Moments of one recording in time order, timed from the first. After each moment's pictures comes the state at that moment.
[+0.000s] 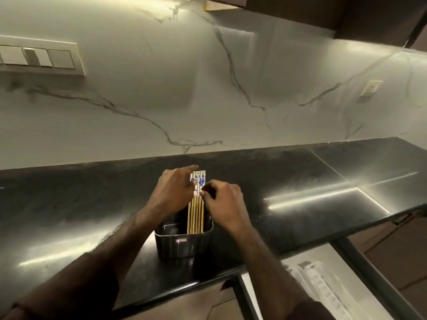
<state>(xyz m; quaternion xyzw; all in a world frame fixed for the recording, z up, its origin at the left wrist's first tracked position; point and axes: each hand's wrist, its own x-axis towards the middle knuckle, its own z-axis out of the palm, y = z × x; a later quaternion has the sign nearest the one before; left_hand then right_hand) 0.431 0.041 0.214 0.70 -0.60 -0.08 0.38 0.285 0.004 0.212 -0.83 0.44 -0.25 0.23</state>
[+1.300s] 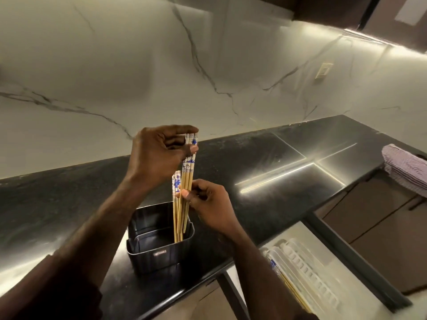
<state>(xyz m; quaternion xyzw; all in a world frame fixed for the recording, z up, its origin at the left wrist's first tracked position) 0.424 0.005 0.282 0.51 -0.59 -0.19 0.59 0.279 -0.005 0.200 -0.70 0.41 -0.37 0.45</state>
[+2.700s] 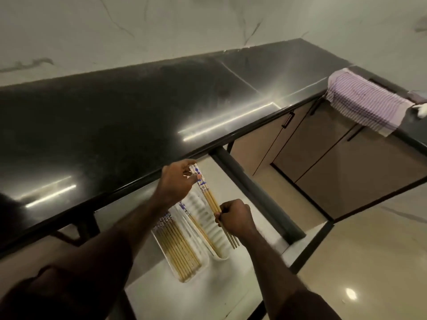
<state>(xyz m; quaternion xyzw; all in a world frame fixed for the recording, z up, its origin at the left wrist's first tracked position) -0.014 -0.095 0.042 0.62 -0.61 -0.35 0.34 -0.191 -0.043 0.032 -0.56 0.72 -0.12 0.39</state>
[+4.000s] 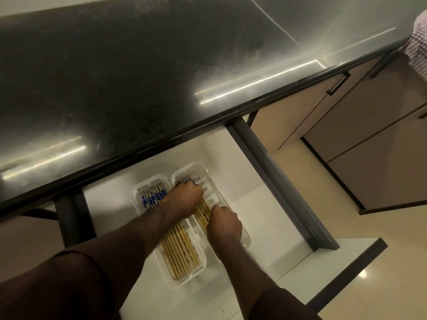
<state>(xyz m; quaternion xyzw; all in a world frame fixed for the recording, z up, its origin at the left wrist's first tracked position) -0.045 -0.111 -0.102 0.60 -0.76 -0.21 -0.09 -0.171 -0.066 -0.121 -0.69 0.69 0.05 0.23</state>
